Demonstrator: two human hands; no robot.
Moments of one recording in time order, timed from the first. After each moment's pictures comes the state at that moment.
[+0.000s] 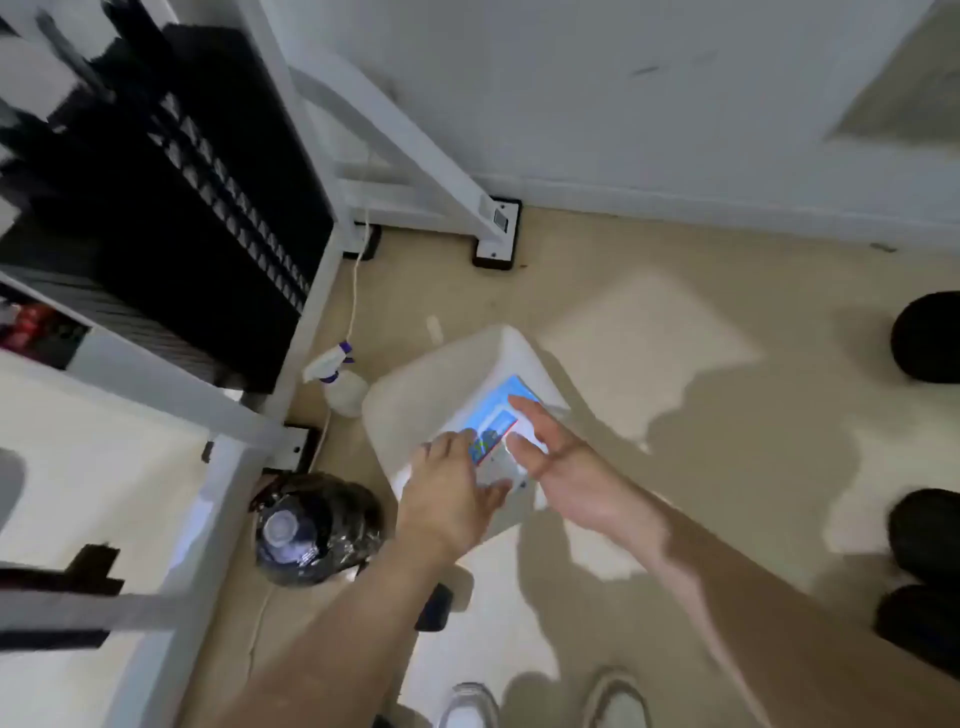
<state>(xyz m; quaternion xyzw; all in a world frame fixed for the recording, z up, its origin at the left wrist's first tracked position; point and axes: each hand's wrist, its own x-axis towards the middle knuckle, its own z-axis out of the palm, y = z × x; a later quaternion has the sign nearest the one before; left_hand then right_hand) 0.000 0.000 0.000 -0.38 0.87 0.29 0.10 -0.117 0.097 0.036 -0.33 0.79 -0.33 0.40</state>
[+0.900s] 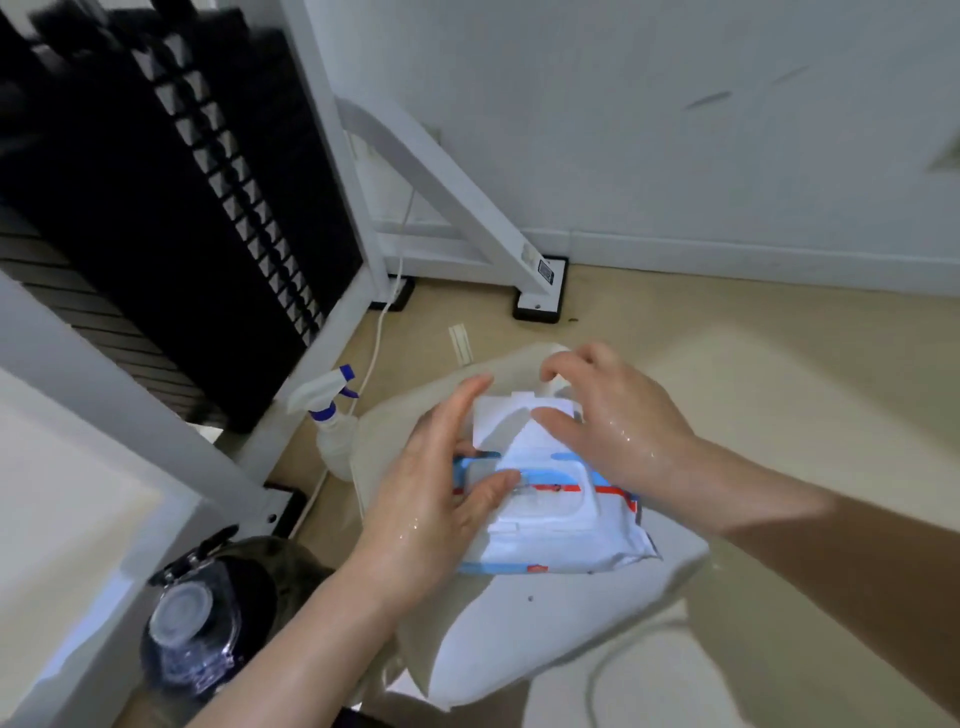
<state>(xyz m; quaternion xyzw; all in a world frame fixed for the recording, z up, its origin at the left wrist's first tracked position) -0.003 -0.051 -0.096 -0.26 0.86 0.40 -0.20 -0.189 0.028 -0.085 -0.52 0.82 -0.22 0.08</state>
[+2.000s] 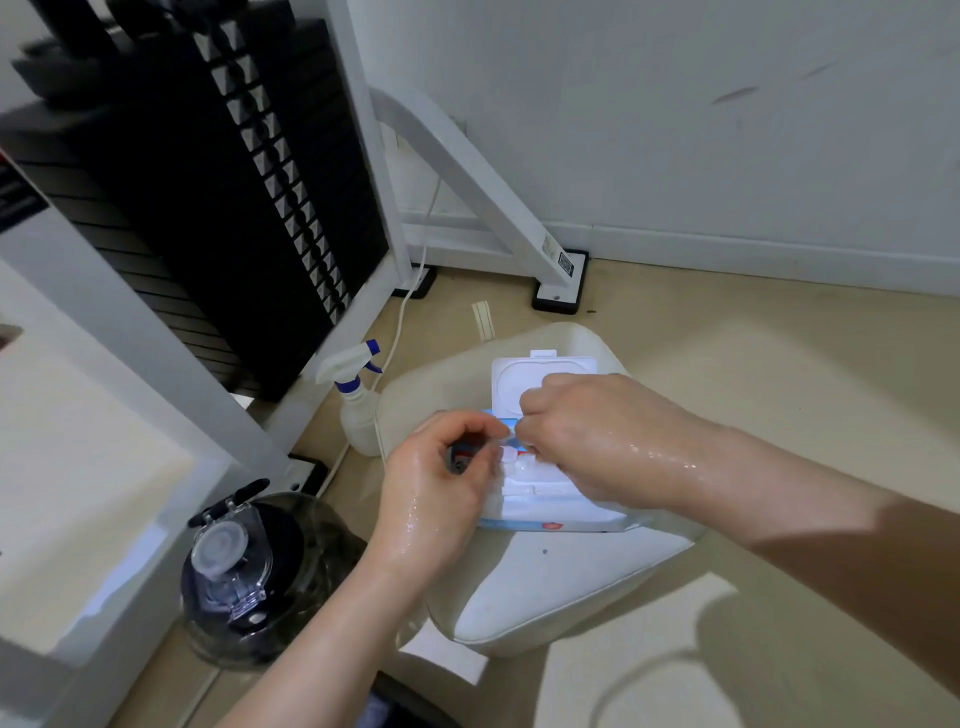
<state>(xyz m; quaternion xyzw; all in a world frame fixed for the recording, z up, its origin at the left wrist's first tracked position) 0.013 -0.030 -0.105 -0.35 0.77 0.45 -0.30 -0.142 0.043 -0.062 -0.77 0.64 0.03 -0.02</state>
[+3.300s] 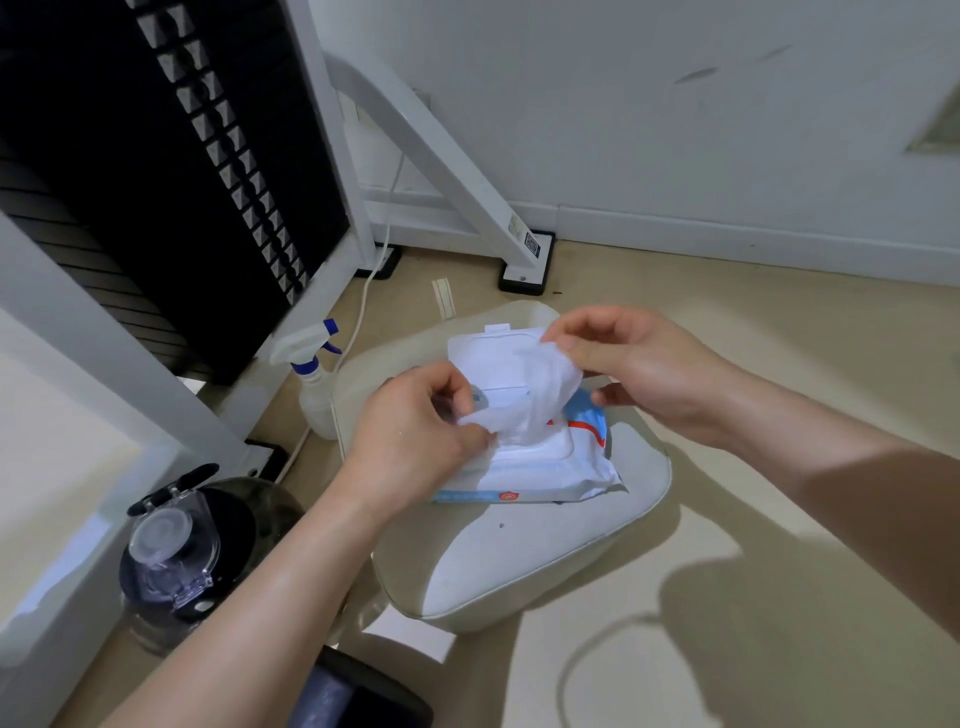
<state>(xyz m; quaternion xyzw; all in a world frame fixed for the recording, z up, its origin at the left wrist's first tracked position) -0.010 -0.038 -0.086 -0.38 0.82 0.39 -0.17 -0.182 0.069 -0.051 -0.35 0.70 -0.46 0.41</state>
